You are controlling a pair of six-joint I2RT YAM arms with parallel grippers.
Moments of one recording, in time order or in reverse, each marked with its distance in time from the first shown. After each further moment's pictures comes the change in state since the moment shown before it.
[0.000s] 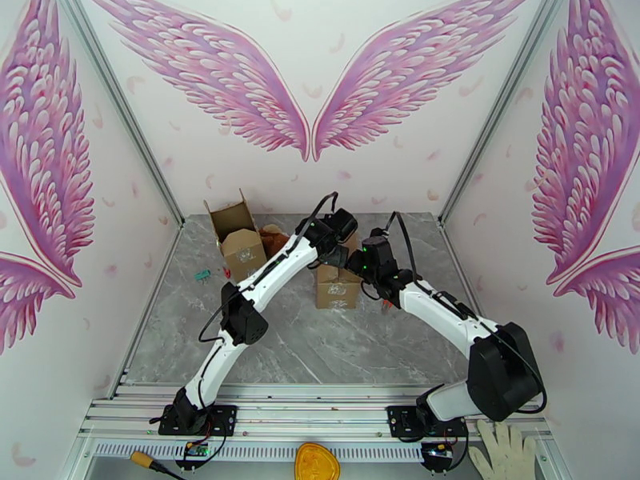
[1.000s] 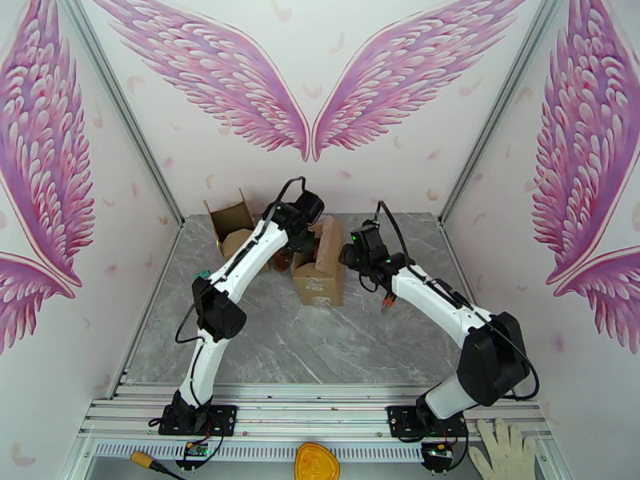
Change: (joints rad) left arm 0.179 -0.202 -0.204 0.031 0.120 0.115; right arm 0.060 0.119 0.311 -0.333 0.126 -0.161
